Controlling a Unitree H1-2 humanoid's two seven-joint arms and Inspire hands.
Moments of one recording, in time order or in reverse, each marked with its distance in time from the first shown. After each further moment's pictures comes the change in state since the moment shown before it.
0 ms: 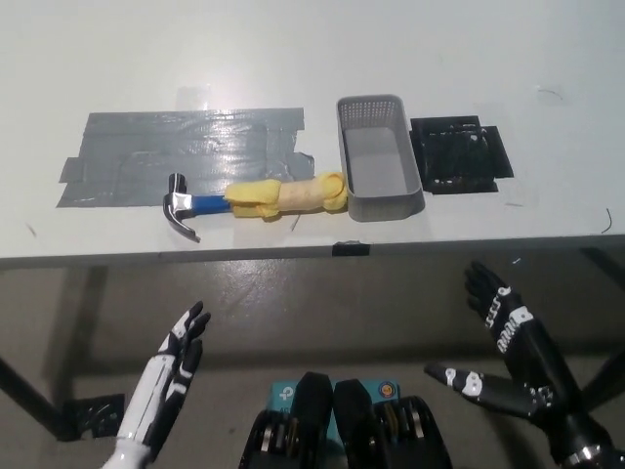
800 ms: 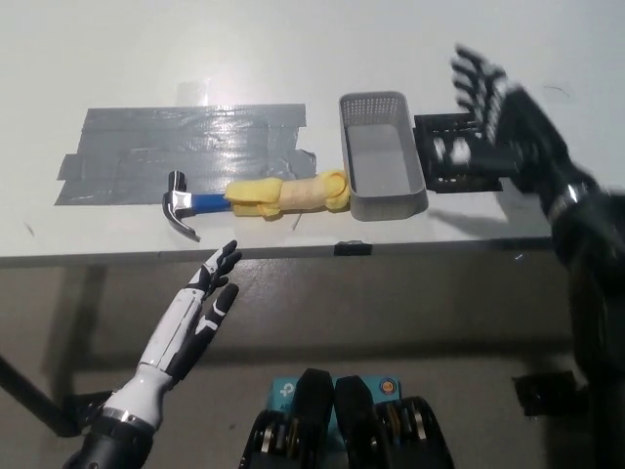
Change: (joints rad) left_arm -0.218 0.066 -0.073 0.023 0.021 0.086 -0.028; right_arm -0.625 -0.096 -0.124 0.370 -0.041 0.231 0.037
